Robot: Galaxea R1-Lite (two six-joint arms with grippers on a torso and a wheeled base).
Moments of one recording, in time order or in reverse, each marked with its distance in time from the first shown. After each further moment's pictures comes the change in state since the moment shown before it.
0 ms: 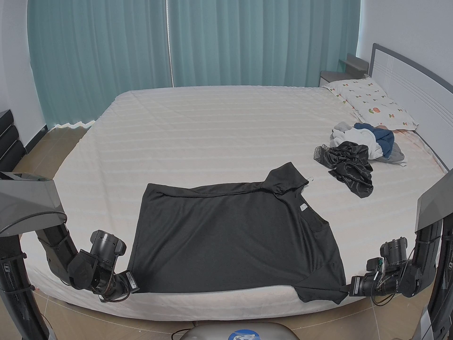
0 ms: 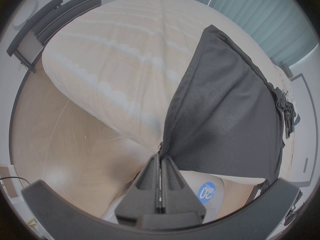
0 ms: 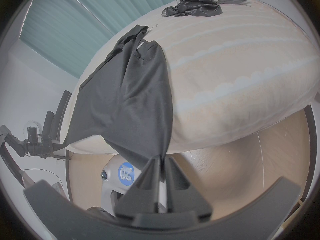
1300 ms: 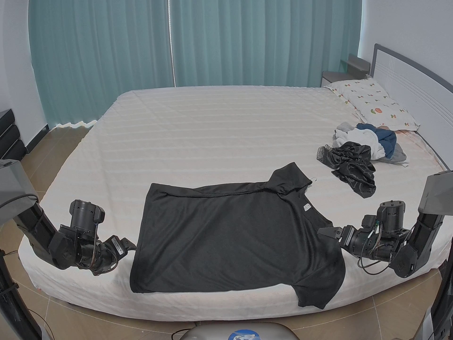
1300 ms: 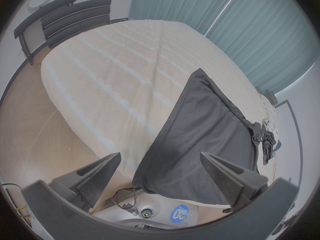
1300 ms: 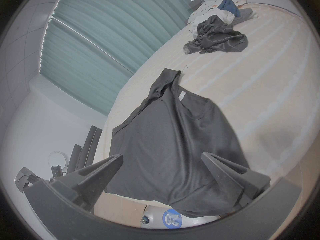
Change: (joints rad) left arm 0.104 -0.141 -0.099 -0.007 -0.061 -0.029; right arm 0.105 -0.146 -0.268 -0.022 0.006 0.366
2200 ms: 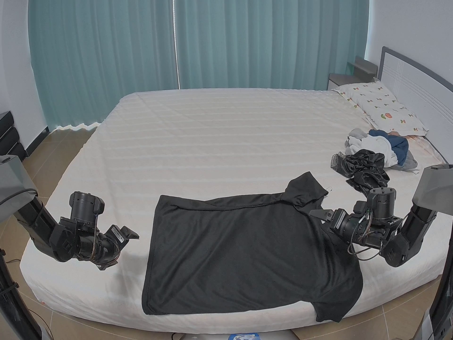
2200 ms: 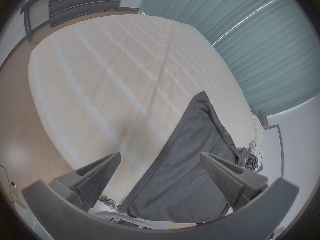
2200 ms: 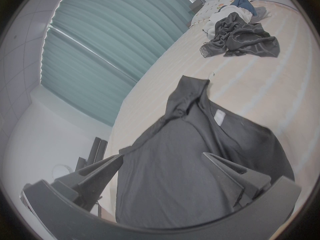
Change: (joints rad) left arm 0.010 0.003 -0.067 0.019 -0.081 -0.155; right arm 0.050 0.011 -0.163 0.061 -0.050 0.094
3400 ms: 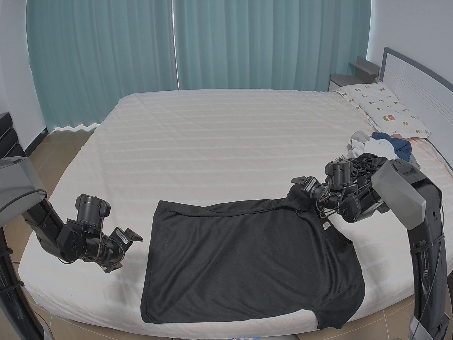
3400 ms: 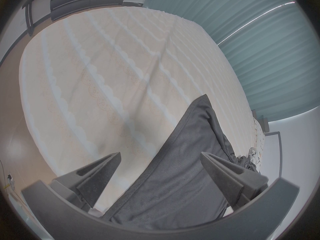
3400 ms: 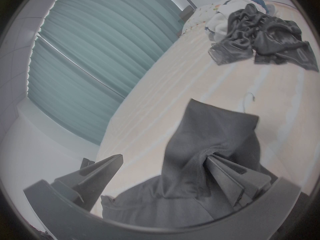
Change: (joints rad) left arm -0.015 0.058 -0.021 -0.012 -0.006 -0.061; right arm 0.000 0.407 -0.910 0.491 -0.174 0.080
